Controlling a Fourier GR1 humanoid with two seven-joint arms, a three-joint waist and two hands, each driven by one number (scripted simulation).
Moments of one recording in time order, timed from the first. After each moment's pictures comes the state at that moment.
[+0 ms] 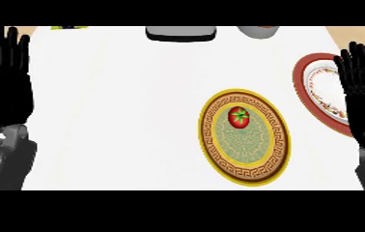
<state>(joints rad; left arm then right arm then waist) -0.29 0.40 0.02 -1.68 0.32 0.46 0.00 -0.14 -0.57 0.10 -1.66 -0.33 -0.25 -0.19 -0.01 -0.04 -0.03</state>
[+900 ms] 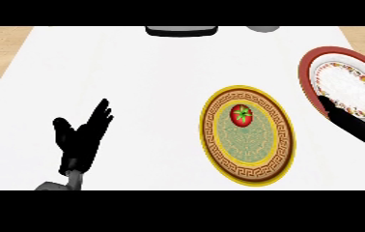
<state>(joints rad) -0.02 0.30 -0.26 -1.46 0.33 0.24 0.18 -0.05 -0.50 -0.04 -1.60 -0.13 -0.60 -0.17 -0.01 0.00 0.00</state>
